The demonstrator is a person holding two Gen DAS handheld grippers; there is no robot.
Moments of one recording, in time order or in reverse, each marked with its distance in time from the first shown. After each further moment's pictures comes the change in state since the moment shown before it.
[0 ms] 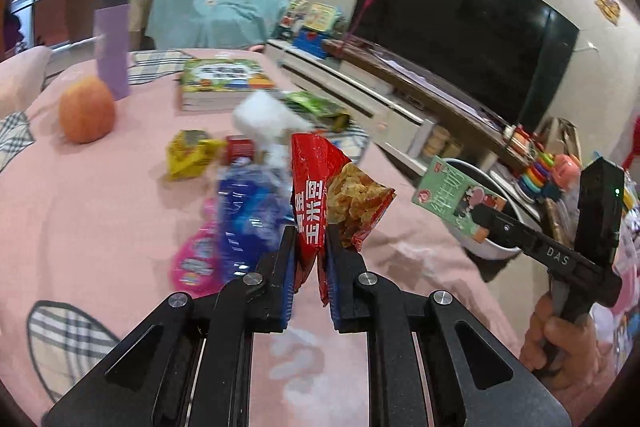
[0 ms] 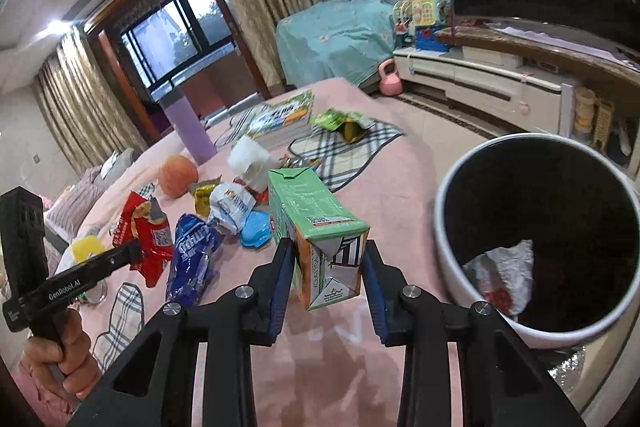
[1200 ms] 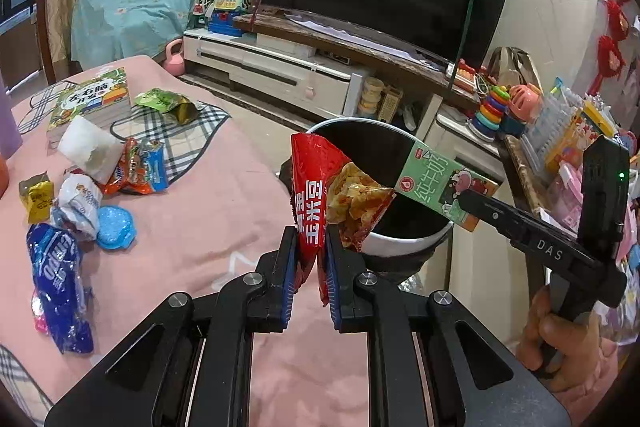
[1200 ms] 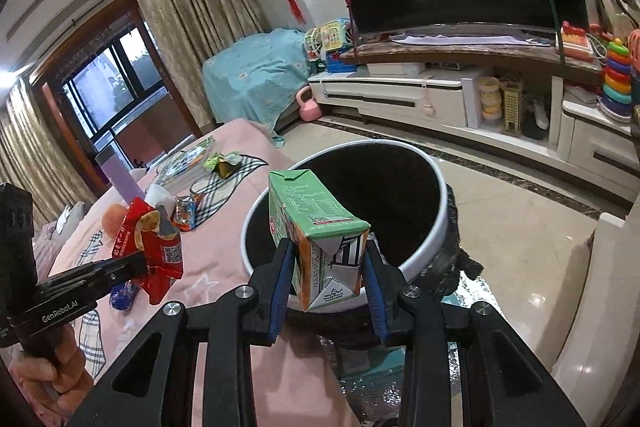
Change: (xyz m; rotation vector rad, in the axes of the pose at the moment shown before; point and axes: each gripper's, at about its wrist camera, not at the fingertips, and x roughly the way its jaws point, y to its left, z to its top) left arm 0.063 -0.154 0.006 0.214 0.109 -0.116; right arm -0.081 -0.108 -0.016 0.152 -0.090 -0.204
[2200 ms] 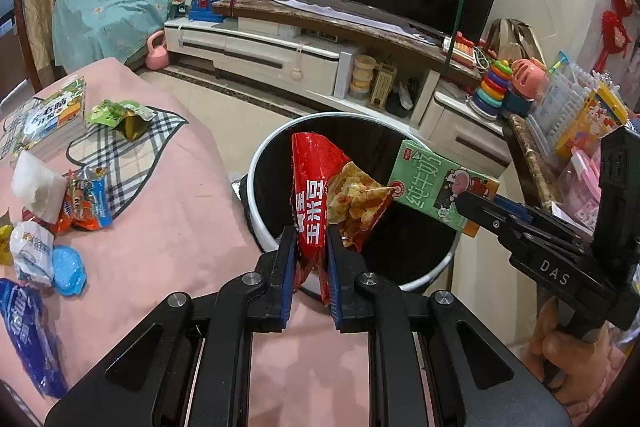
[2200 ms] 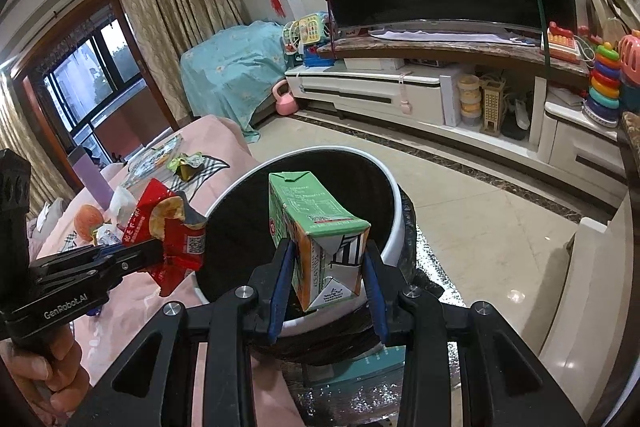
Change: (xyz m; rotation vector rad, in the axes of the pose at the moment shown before) left arm 0.061 -0.039 0.031 0.059 0.089 0.007; right arm 0.015 -0.024 0.018 -0.014 0.035 -0.081
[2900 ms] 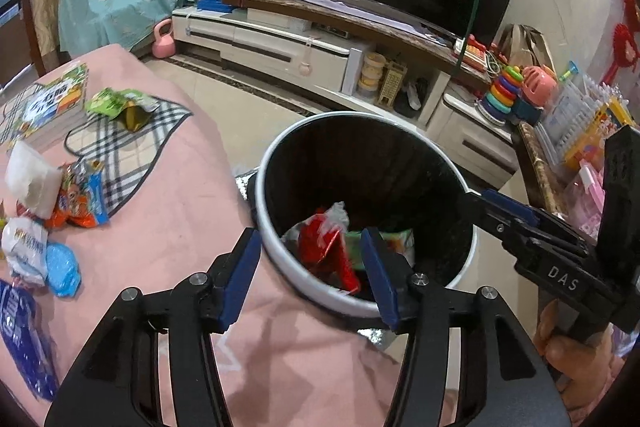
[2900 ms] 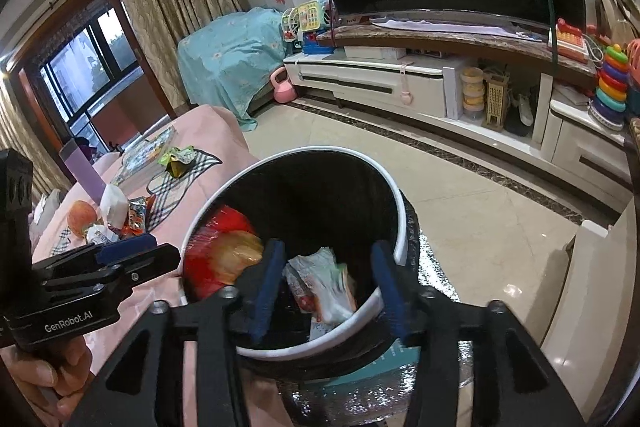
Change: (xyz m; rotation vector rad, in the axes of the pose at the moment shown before) left arm 0.007 0.014 0.001 -0.057 0.015 0.009; right arm 0.015 -0.003 0.015 -0.001 0.045 0.002
